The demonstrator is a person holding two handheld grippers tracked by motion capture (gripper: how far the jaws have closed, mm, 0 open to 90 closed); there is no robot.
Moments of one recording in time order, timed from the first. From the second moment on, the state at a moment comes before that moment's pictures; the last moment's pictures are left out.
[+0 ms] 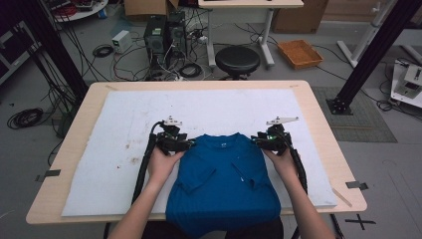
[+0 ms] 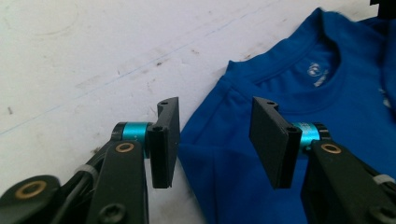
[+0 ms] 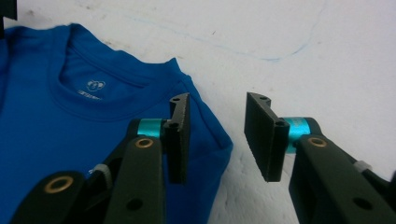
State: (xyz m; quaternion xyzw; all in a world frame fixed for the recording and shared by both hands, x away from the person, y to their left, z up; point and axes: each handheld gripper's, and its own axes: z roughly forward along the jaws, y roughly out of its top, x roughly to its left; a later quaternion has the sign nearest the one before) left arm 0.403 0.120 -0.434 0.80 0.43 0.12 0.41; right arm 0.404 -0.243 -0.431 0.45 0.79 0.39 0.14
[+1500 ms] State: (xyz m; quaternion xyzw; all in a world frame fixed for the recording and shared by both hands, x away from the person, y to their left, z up) left arm 0.424 0.103 -0.440 0.83 0.38 0.18 0.38; right arm 0.439 -0.219 -0.439 0.41 0.82 0.37 0.14
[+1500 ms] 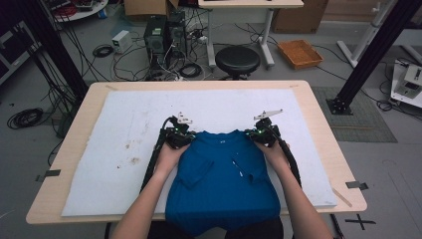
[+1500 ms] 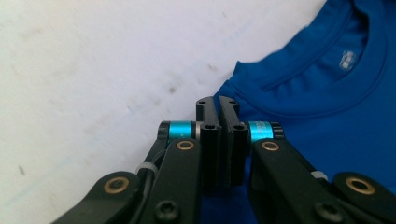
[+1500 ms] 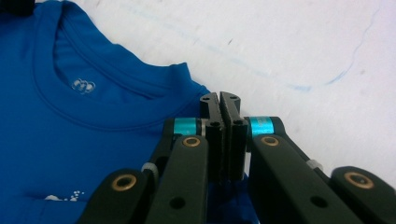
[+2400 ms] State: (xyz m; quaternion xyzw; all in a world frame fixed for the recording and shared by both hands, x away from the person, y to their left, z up) left arm 0.408 0.130 -0.391 0.81 0.34 0.20 0.44; right arm 0.412 -0.212 -0.385 0.40 0.79 0.44 0.17
